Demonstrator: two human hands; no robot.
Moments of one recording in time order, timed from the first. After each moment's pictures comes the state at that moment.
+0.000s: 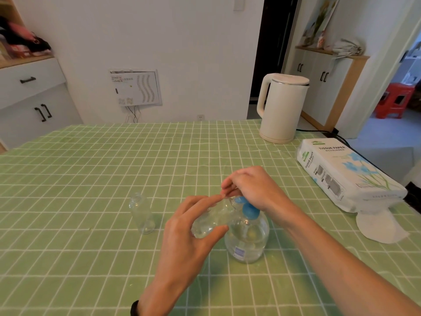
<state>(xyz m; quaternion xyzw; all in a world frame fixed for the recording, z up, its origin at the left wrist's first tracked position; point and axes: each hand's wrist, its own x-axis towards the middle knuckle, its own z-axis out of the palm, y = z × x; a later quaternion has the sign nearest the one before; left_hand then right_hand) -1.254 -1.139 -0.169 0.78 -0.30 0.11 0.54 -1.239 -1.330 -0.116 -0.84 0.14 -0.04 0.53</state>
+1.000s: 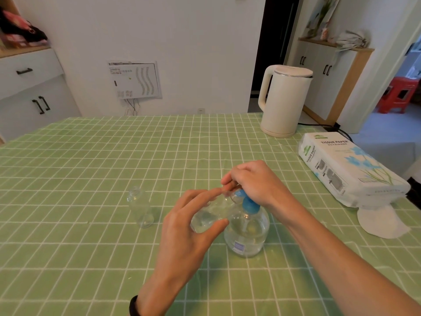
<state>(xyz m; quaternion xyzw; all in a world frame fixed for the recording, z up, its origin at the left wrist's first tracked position) -1.255 -1.140 -0.170 0.77 -0.30 0.12 0.55 -1.243 -1.329 -0.114 -0.85 0.14 -0.04 0.51</state>
